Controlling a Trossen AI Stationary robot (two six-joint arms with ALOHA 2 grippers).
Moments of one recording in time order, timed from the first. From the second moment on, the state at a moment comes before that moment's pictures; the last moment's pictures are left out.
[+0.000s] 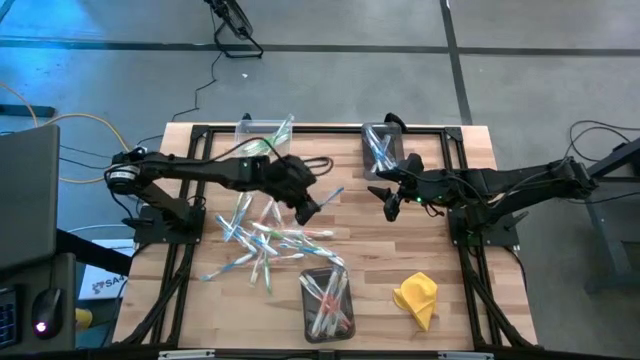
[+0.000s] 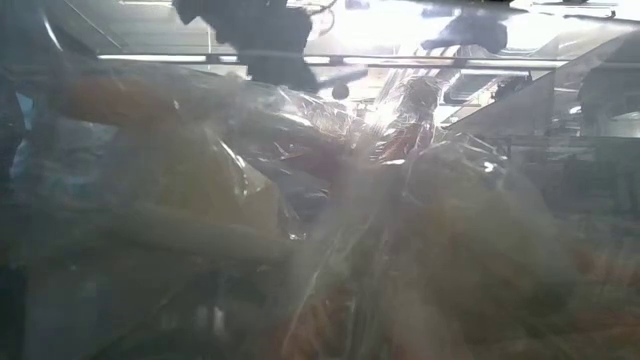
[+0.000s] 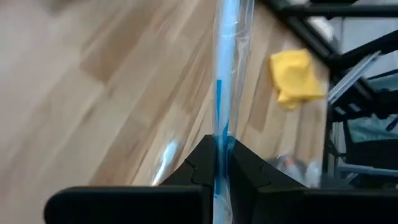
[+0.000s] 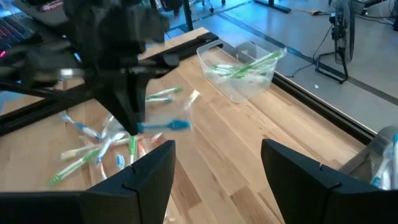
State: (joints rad) left arm 0.10 1.48 1.16 -0.35 0.20 -0.56; right arm 0.12 1.02 0.90 -0.34 0.50 0.44
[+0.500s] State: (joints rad) left arm 0.16 1.48 1.40 -0.34 0.00 -0.22; right arm 0.07 1.02 0.90 -0.27 0.51 0.36
